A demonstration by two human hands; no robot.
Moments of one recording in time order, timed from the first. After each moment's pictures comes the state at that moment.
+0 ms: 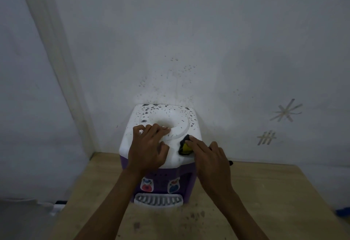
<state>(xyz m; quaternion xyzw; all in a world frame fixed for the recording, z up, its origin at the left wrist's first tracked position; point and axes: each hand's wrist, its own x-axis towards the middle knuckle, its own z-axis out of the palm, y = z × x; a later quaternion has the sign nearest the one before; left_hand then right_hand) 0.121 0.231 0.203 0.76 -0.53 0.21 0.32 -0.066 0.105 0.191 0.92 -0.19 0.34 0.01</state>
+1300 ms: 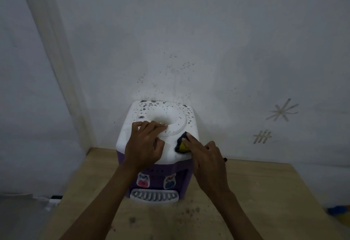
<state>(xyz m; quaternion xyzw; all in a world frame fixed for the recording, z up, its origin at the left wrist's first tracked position) 0.122 0.231 0.201 0.74 -0.54 0.21 0.34 -0.074 0.104 0.188 0.92 -0.18 0.34 -0.05</state>
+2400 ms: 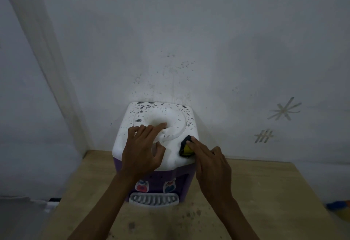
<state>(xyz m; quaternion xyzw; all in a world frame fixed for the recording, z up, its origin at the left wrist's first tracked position) 0.115 0.231 0.208 0.74 -0.53 0.19 0.37 -0.073 0.103 0.187 0.90 -0.24 0.36 -0.03</state>
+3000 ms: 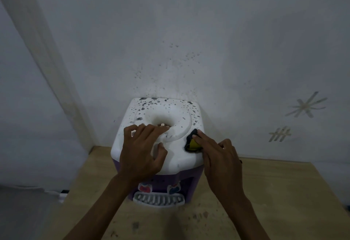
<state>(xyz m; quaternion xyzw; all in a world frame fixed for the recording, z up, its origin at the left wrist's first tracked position) 0.118 0.227 0.207 0.75 -0.51 0.21 0.35 -0.062 0.076 0.191 0.90 -0.22 0.37 -0.05</state>
